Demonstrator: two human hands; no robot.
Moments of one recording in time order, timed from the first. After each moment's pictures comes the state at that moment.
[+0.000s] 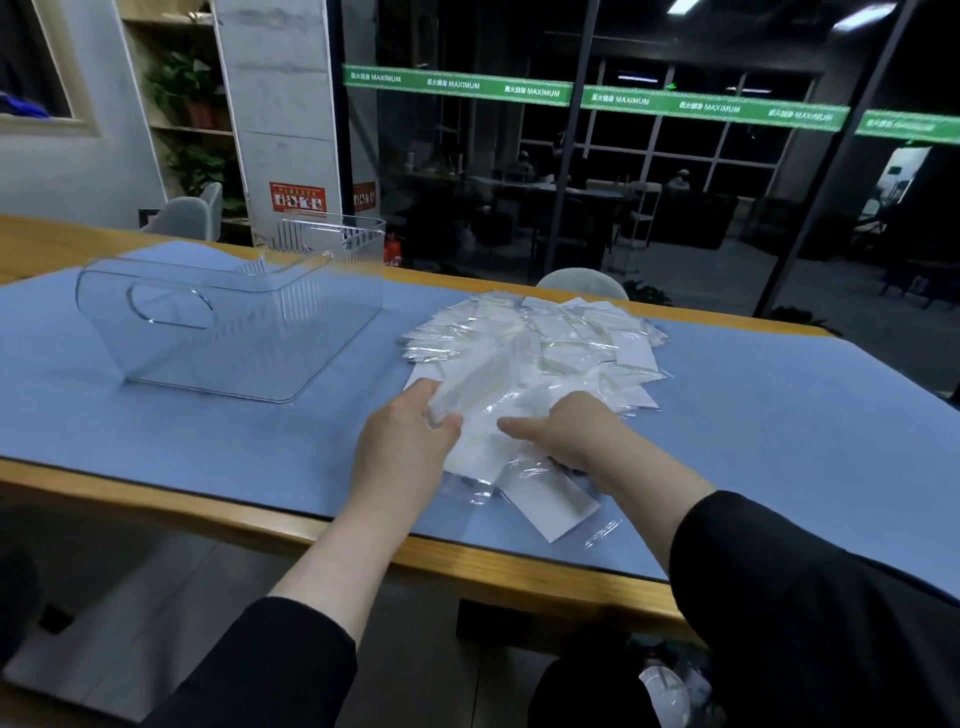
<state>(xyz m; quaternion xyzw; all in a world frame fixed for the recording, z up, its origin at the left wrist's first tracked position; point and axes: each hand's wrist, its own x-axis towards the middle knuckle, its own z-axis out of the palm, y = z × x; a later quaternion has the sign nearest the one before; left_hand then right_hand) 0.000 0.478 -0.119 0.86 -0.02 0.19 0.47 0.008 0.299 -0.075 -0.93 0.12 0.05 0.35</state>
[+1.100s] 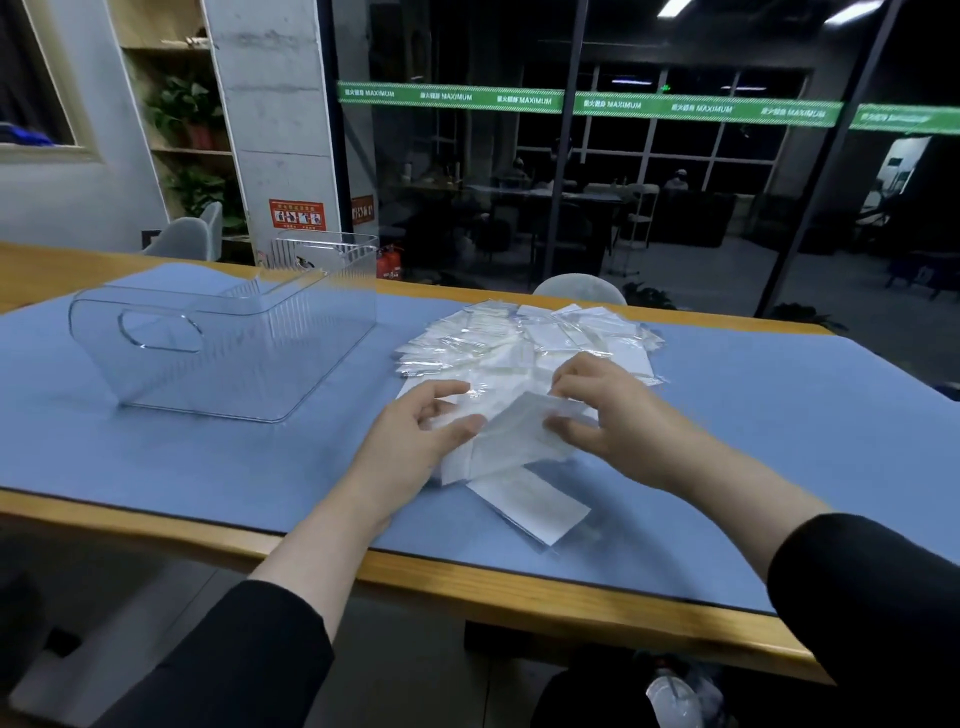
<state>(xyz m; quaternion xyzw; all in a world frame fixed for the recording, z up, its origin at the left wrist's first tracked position) 0.008 0.479 -0.106 0.76 -0.11 0.05 0.63 -0.004 0.234 -0.059 -0.94 -0.24 -0.13 0.19</state>
